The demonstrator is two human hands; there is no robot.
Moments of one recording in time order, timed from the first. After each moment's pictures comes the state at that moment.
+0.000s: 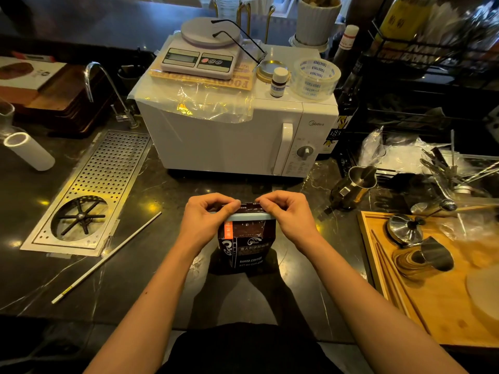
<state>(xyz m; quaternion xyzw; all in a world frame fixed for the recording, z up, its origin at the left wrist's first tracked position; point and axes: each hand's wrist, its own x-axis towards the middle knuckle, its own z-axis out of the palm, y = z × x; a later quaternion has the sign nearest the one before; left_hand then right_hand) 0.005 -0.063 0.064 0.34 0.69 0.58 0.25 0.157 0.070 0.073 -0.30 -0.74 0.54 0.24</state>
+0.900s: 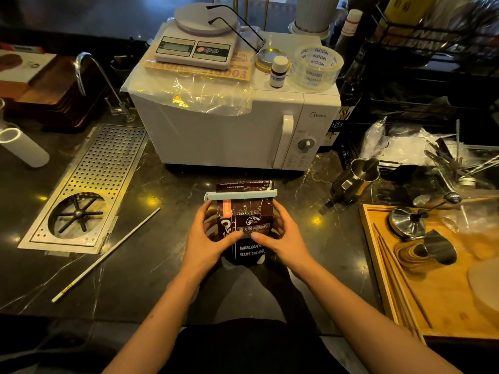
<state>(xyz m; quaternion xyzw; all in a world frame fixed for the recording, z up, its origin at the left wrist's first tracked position) 0.030 -0.091 0.012 0.27 0.72 0.55 0.31 0.182 0.045 0.003 -0.33 -0.66 0.65 0.19</state>
